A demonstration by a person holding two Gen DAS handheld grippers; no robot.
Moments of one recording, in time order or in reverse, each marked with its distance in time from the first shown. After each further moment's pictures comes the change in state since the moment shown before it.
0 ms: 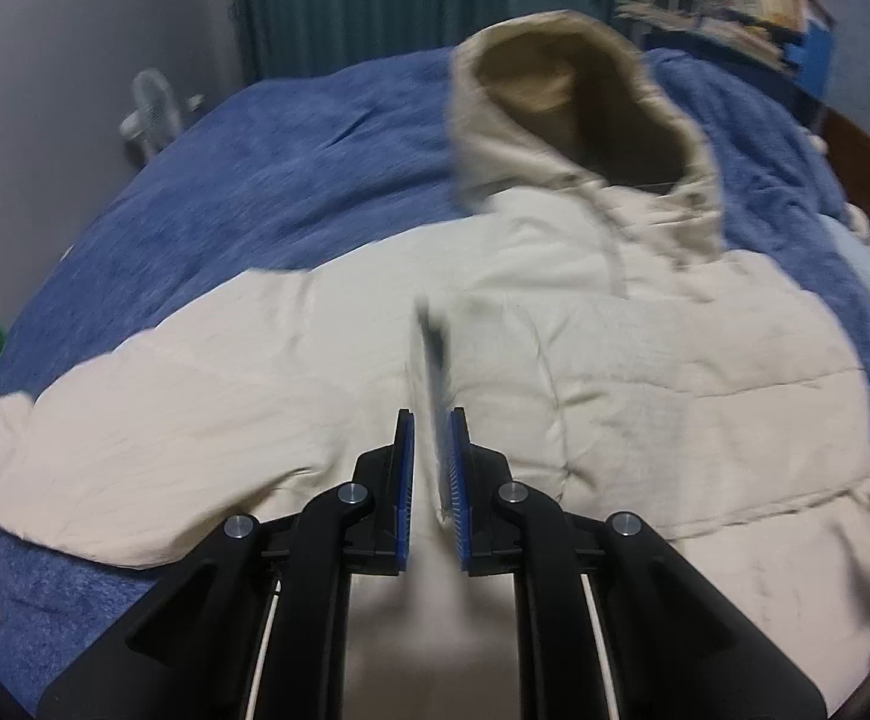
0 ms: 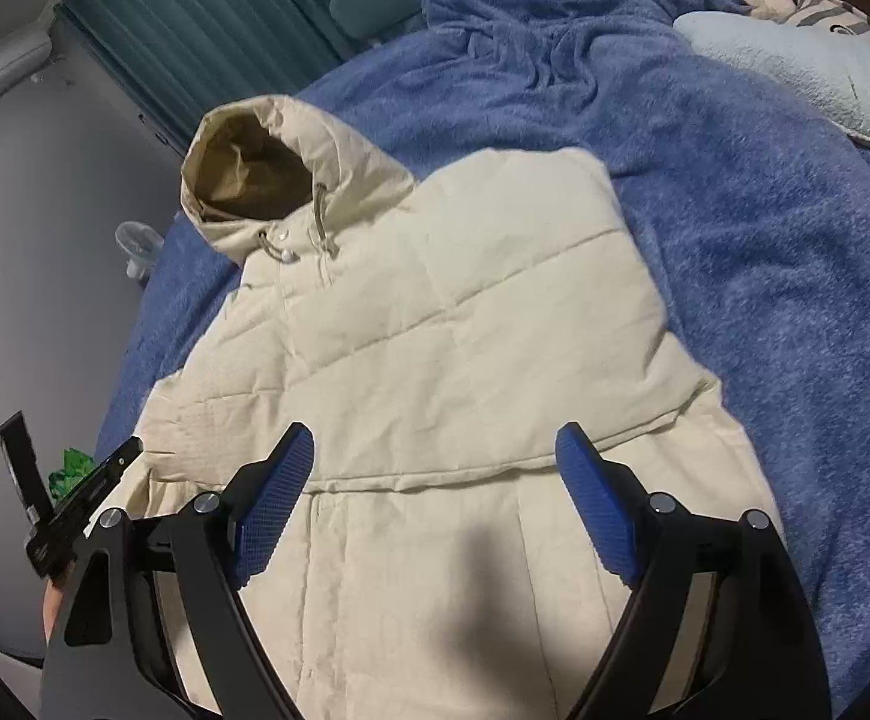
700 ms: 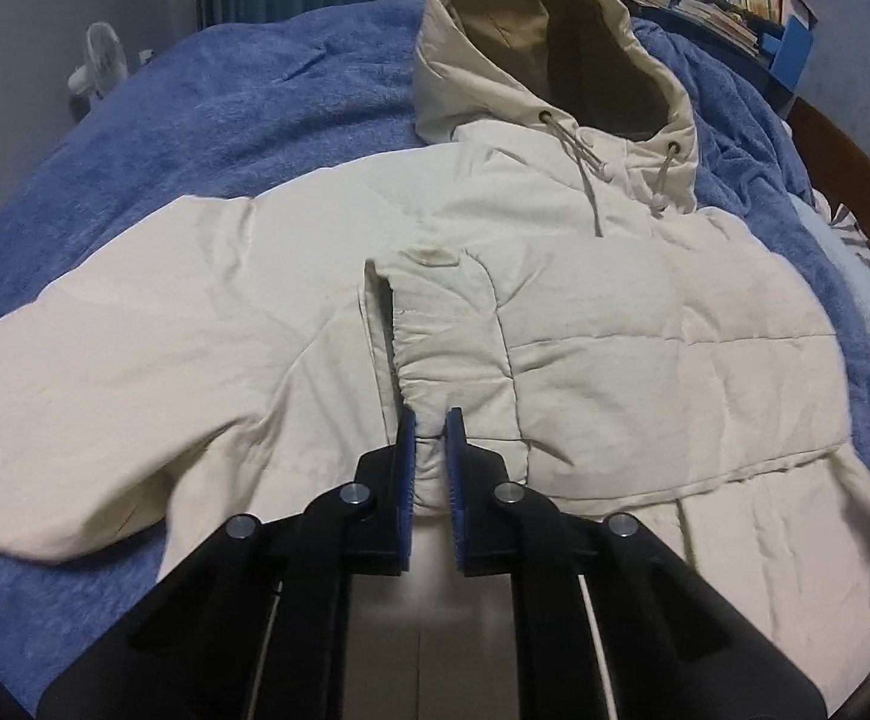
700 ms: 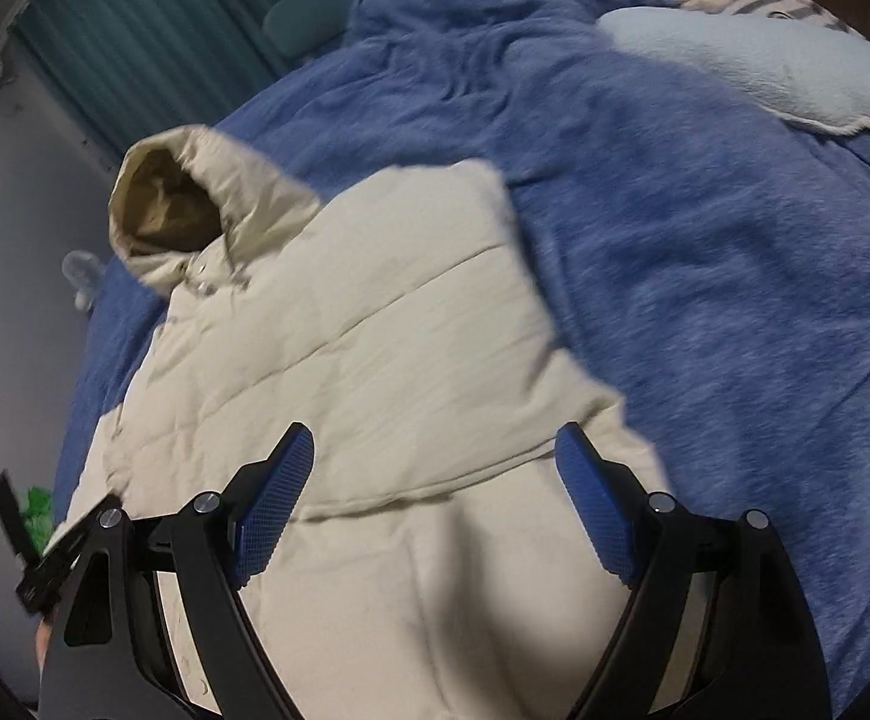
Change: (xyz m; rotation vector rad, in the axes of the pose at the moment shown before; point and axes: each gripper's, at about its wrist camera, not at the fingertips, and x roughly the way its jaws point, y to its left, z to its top) left arm 0.024 0.002 -0.021 0.003 0.094 -0.175; right arm -0.006 -0.047 0.011 0.085 -0.044 -0.124
